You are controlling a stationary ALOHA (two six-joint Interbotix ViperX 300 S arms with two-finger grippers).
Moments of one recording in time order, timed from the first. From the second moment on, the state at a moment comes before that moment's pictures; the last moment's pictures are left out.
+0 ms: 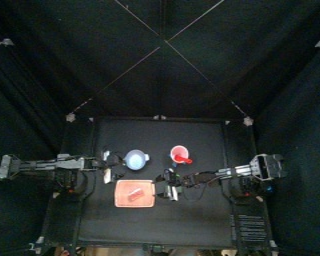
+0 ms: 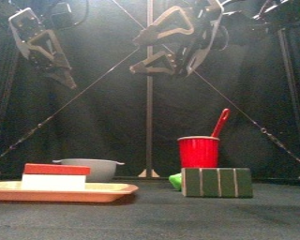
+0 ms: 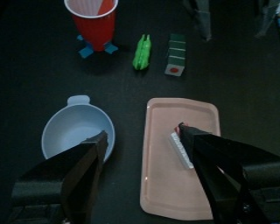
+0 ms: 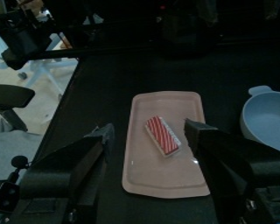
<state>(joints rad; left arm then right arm) 0.12 -0.73 0.90 0.03 0.47 -0.05 0.02 -0.08 0.64 -0.46 -0.31 0.53</state>
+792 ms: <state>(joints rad) -0.31 -0.59 0.94 0.80 0.65 -1.10 0.03 -0.19 0.76 -0.44 -0.36 0.53</state>
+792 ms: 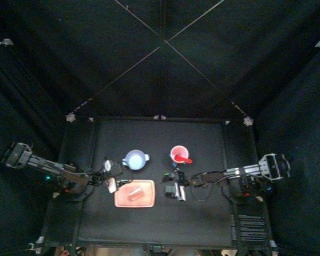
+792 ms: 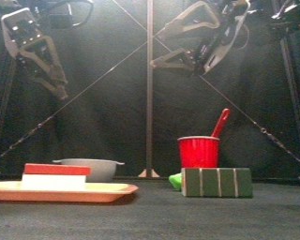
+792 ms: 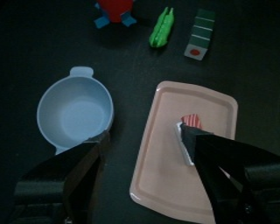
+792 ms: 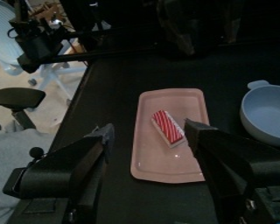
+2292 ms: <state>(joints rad) -0.67 0.02 0.90 1.16 0.74 -2.01 0.03 -0.19 0.78 -0.44 -0.37 0.53</state>
